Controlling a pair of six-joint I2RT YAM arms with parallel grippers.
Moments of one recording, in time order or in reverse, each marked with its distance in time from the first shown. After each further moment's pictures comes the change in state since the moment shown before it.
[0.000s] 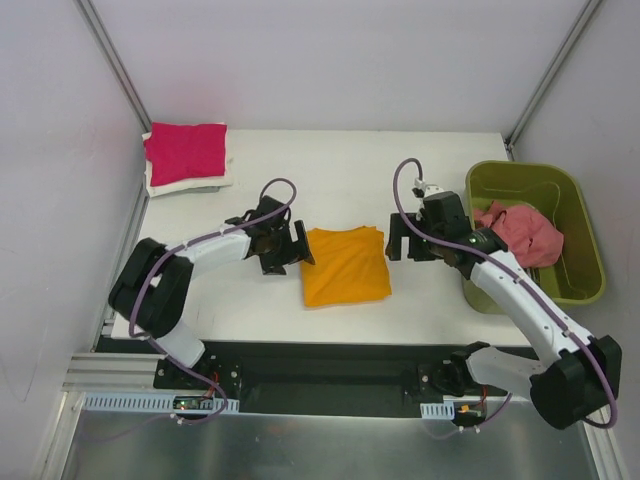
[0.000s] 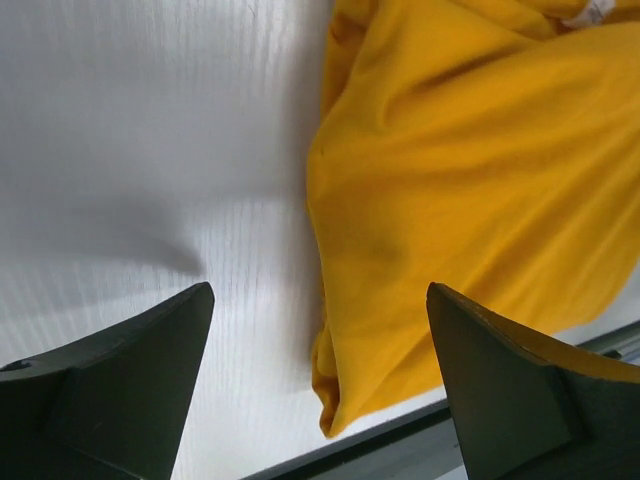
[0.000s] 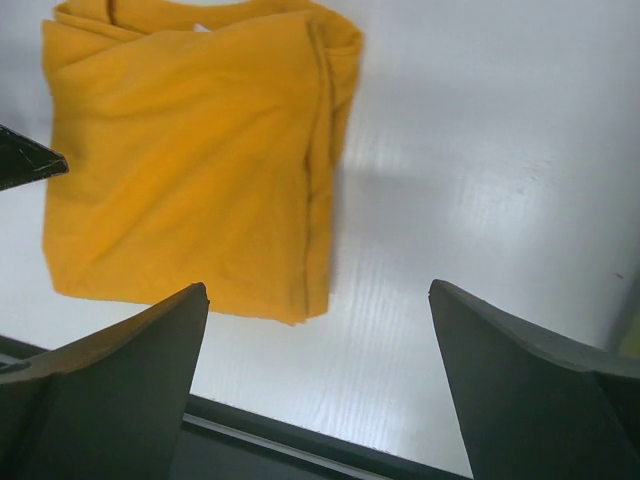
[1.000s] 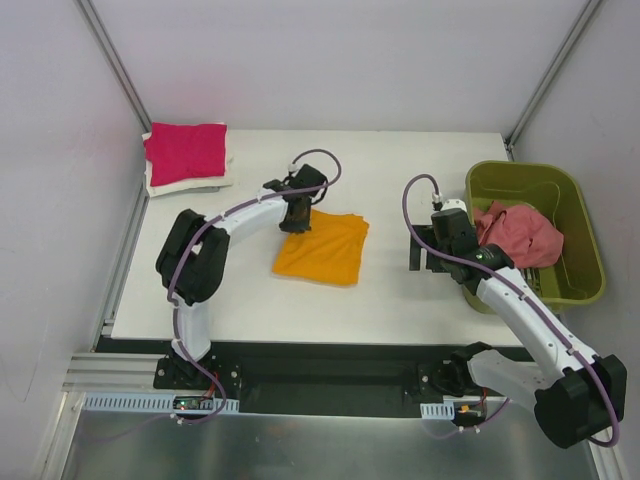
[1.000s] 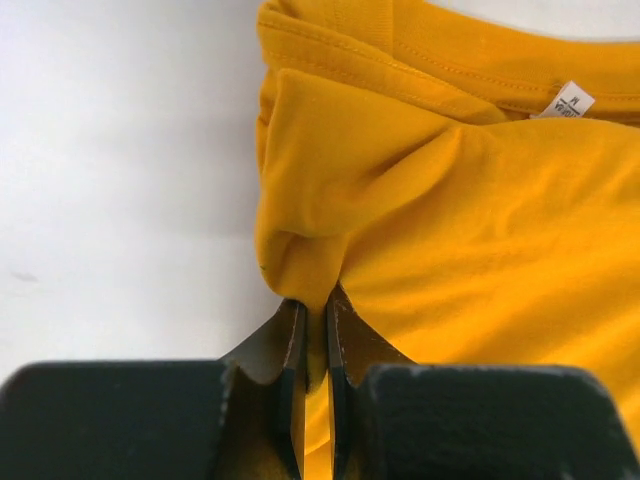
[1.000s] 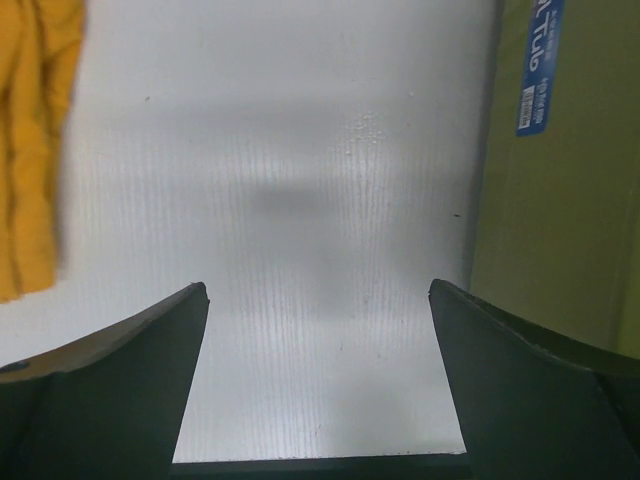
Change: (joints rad) left arm -0.095 0.381 0.523 -0.264 -0.451 0.285; right arm -0.039 -0.151 -0.158 -0.033 0.315 -0.027
